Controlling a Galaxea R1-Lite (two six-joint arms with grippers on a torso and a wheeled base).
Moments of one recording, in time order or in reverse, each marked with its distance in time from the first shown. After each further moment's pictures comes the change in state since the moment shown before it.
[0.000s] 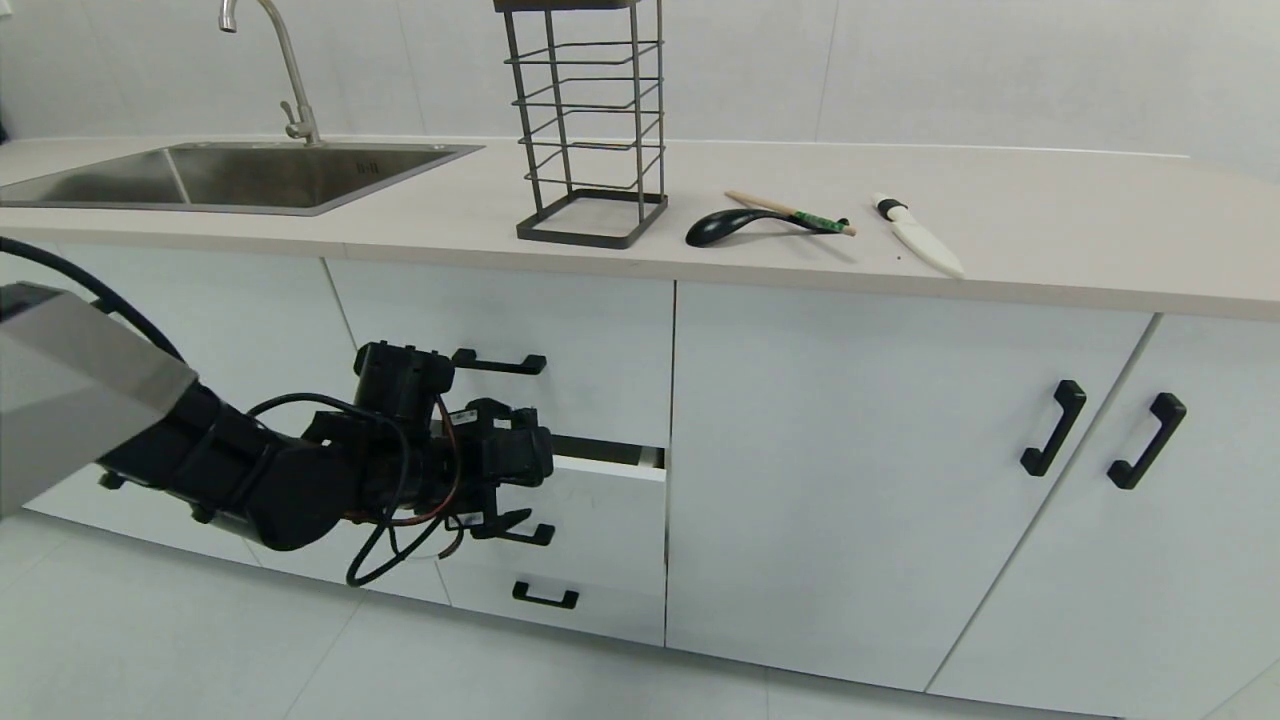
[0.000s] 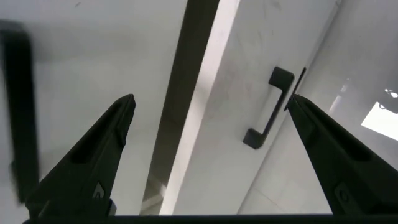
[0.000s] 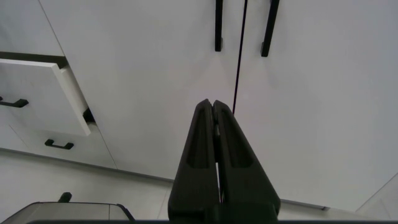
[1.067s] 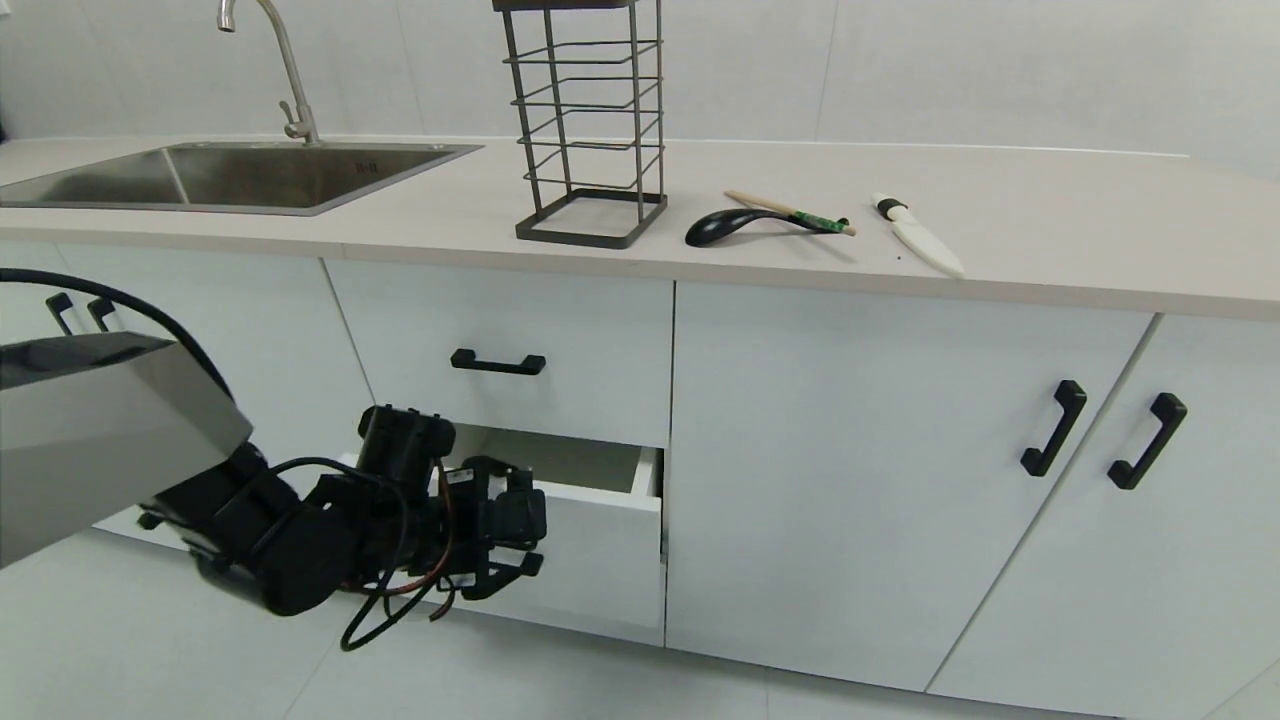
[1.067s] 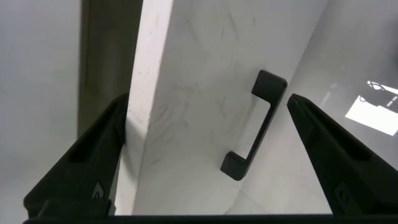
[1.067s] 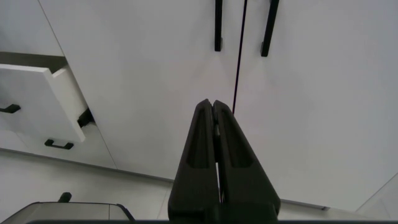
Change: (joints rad) left arm 0.014 0.069 0.196 -0.150 -0.003 0.000; right arm 0.000 0.000 0.000 0.000 0.000 0.000
